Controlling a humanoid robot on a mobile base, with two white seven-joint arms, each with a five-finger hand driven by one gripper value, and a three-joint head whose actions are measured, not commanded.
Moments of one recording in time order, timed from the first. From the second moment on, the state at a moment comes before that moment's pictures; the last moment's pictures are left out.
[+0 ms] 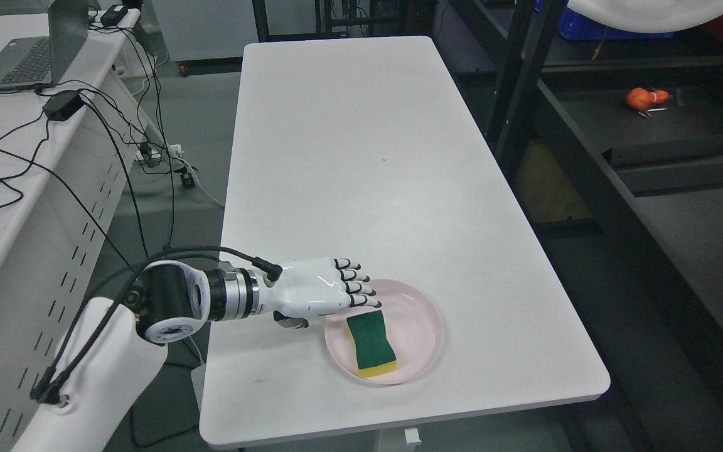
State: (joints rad) left arm -0.69 0.30 -0.44 -1.50 -0.96 -0.78 -0.72; right arm -0.08 0.00 -0.21 0.00 -0.12 0.00 -0.07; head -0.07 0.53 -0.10
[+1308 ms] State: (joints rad) left arm -0.71 0.14 -0.45 -1.32 -1.03 -0.78 -0.67; right arm -0.08 0.00 -0.21 0.00 -0.12 0.00 -0.07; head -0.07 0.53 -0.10
